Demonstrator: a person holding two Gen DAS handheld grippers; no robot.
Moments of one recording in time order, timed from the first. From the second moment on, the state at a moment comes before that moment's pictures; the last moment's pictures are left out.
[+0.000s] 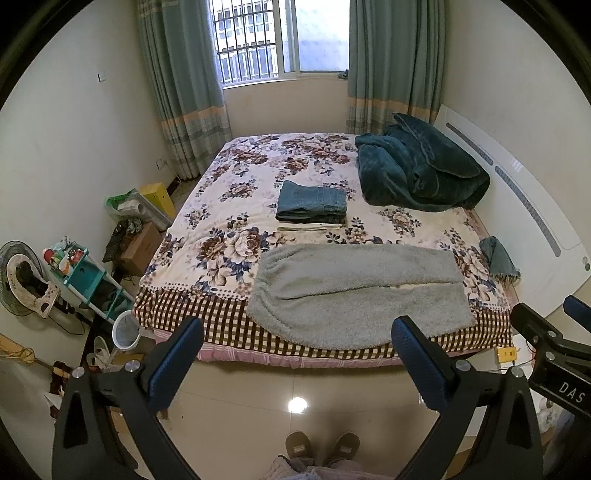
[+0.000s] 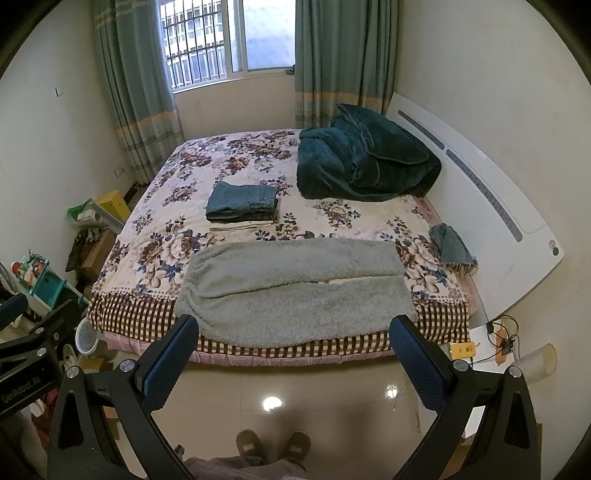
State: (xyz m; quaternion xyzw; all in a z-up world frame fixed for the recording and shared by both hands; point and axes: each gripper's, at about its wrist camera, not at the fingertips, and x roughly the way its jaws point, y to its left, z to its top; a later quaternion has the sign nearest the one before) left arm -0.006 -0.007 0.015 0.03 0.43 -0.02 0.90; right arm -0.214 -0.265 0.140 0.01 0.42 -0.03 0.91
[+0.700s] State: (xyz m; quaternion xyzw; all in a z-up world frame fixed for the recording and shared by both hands) left arm -0.005 -0.008 0.013 0.03 0.43 -0.02 0.90; right arm -0.212 -0.260 0.146 0.01 0.42 -0.02 0.91
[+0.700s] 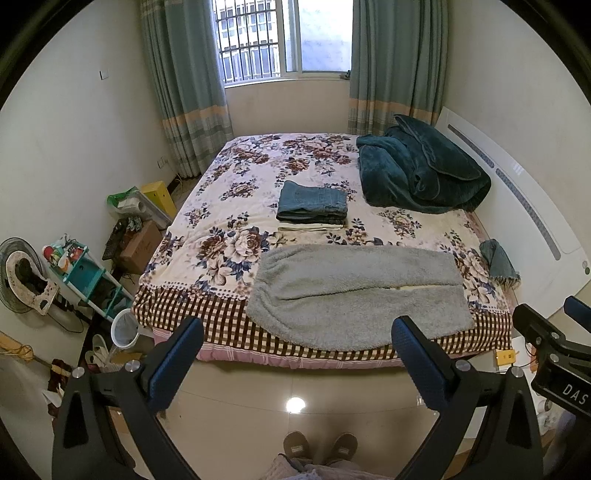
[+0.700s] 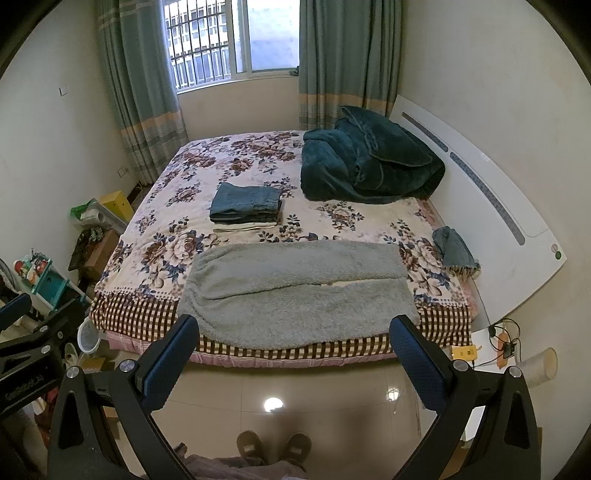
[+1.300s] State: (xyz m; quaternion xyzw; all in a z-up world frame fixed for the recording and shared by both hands) left arm -0.006 -0.004 0.010 0.02 0.43 -0.02 0.90; right arm -0.208 -0.247 0.147 0.00 0.42 -0.02 0.91
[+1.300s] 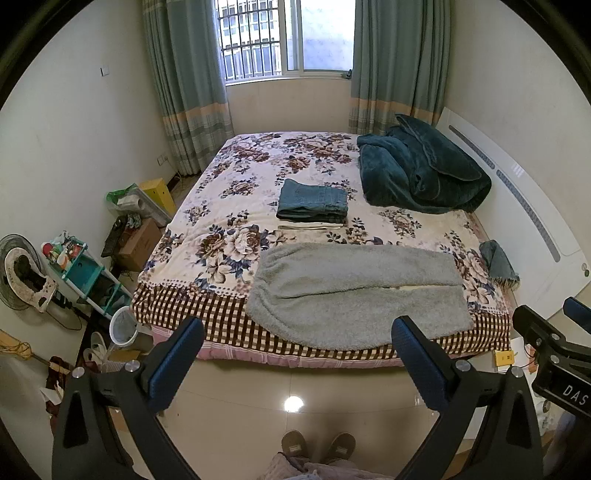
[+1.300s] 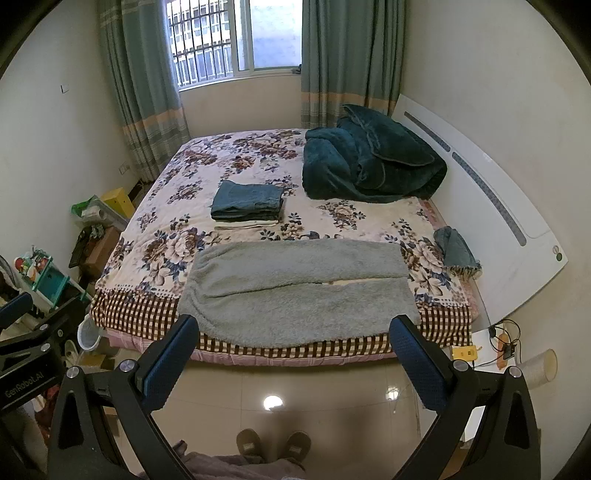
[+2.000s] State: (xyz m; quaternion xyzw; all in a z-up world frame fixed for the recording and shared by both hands) left arm 0.017 -0.013 -0.020 0.02 0.42 0.03 0.90; right arm -0.174 -0.263 0.098 0.02 0.43 -0.04 0.90
